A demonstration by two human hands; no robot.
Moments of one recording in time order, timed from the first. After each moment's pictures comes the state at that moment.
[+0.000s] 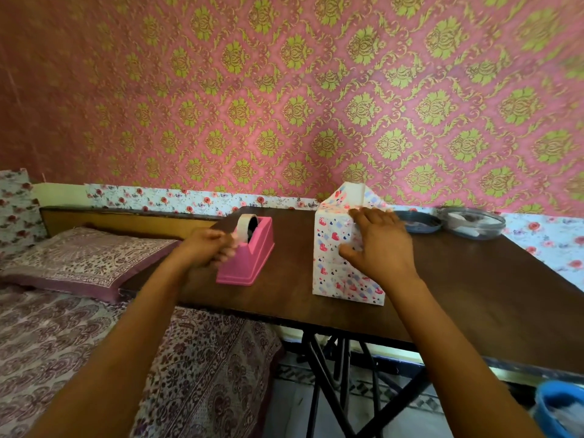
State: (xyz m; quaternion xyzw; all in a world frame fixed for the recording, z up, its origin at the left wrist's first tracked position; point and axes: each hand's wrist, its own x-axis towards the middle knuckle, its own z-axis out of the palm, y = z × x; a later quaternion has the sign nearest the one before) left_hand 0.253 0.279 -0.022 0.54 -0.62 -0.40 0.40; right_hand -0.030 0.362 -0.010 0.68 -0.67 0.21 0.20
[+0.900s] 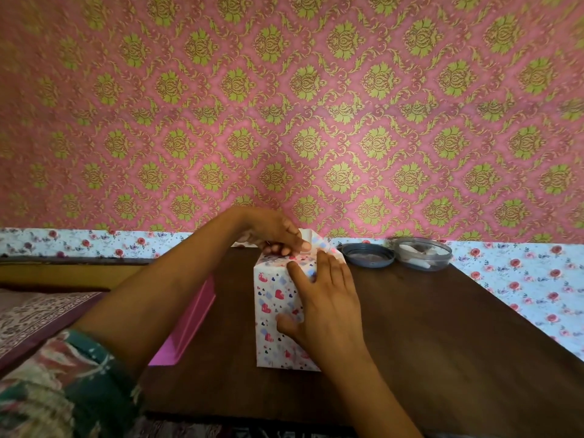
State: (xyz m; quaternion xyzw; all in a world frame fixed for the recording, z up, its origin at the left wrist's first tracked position) left_hand 0.054 0.206 0.088 0.36 -0.88 -0.31 0.03; right_hand -0.028 0.338 -0.029 0.62 -0.70 0.25 0.25
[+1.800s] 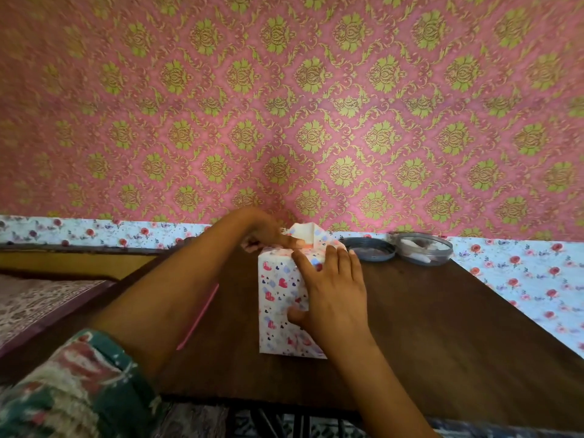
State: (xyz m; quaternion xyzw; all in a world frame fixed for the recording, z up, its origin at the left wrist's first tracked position) left_hand 0.059 0.198 0.074 0.54 -0.82 -0.20 -0.05; right_hand -0.028 0.355 -0.011 0.67 -0.70 0.17 0.18
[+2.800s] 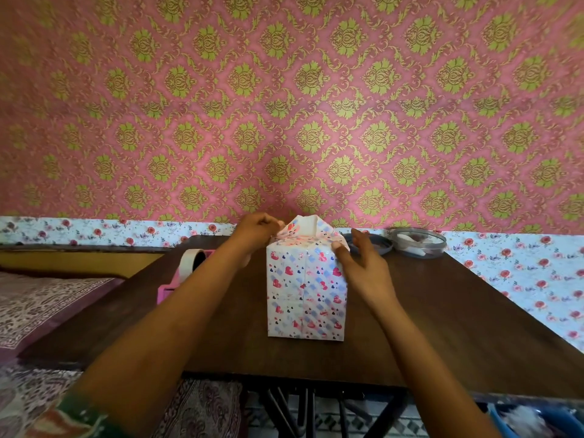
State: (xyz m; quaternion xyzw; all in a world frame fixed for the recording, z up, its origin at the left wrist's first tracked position) left_hand 0.086 0.233 0.034 0.41 -0.70 -0.40 0.43; right_hand -0.077 0.345 -0.018 0.53 -0.63 0.56 -0.10
